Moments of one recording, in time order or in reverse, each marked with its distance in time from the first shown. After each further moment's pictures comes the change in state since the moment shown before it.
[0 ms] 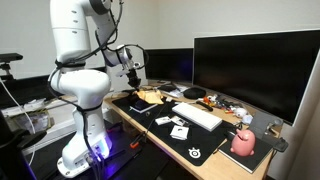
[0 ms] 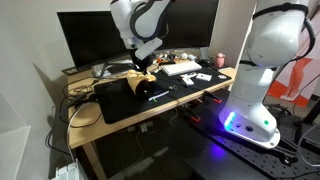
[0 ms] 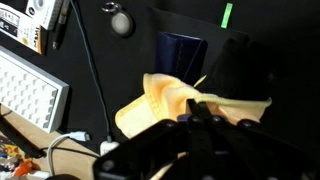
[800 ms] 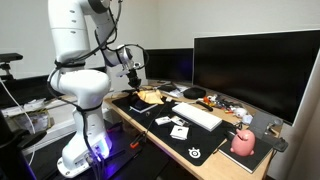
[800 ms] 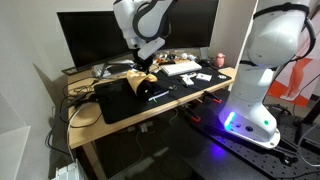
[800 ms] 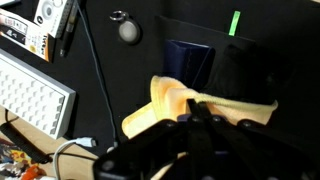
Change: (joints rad) arm -0.014 -0.022 0.004 -0.027 0.000 -0.003 0.003
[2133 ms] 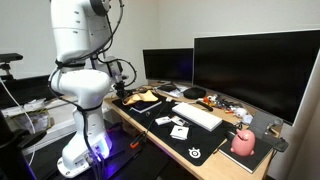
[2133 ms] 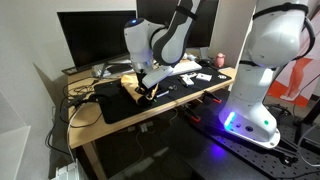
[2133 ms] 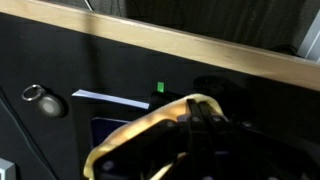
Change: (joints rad) arm 0.038 0.035 0.089 -0.239 -0.055 0.346 0.362
